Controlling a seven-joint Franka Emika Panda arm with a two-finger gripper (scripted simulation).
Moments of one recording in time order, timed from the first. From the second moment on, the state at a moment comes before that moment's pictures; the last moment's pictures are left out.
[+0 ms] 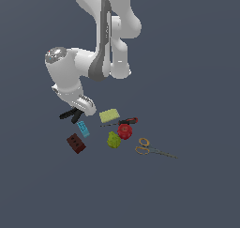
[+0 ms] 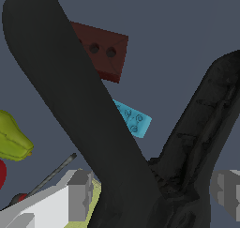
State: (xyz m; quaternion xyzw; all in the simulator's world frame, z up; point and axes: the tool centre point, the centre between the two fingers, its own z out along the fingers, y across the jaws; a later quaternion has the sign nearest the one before) arm -0.062 -0.198 0.131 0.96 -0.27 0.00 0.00
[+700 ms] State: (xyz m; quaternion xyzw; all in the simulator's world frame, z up) arm 0.012 -0.196 0.247 0.96 -0.27 0.00 0.00
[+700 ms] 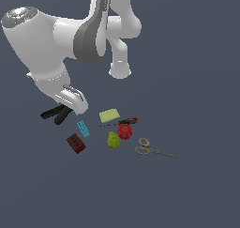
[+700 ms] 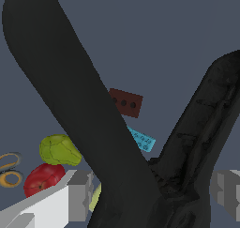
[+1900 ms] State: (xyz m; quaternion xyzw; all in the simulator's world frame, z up) arm 0.104 -0.195 0.379 0.96 -0.27 0.00 0.00
